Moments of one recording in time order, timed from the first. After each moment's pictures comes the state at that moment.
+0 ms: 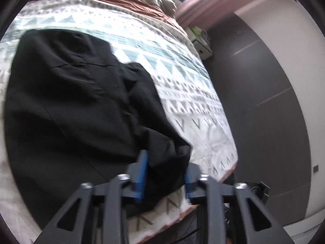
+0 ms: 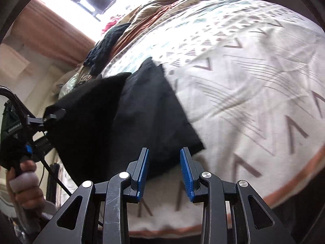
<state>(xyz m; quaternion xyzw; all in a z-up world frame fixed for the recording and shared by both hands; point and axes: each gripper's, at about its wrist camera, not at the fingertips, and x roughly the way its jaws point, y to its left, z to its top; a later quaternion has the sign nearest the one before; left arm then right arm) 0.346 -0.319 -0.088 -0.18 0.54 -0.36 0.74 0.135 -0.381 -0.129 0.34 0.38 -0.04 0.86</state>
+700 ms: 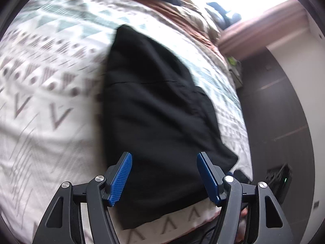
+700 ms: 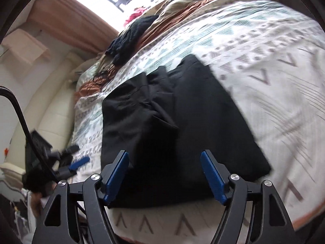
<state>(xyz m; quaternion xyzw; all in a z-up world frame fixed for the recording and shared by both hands) 0.336 -0.153 -0.120 -0.25 0.53 -0.22 0.78 0.205 -0.336 -0.107 0.32 0.39 0.05 0.86</state>
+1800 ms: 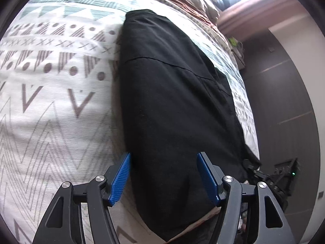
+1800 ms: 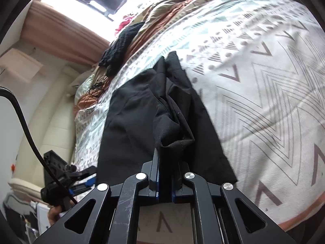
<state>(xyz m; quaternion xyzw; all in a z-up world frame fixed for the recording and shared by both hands) 0.326 -0.212 -0.144 -0.20 0.57 -0.25 0.76 0.159 -0.386 -0.123 0.37 0.37 0.02 0.85</state>
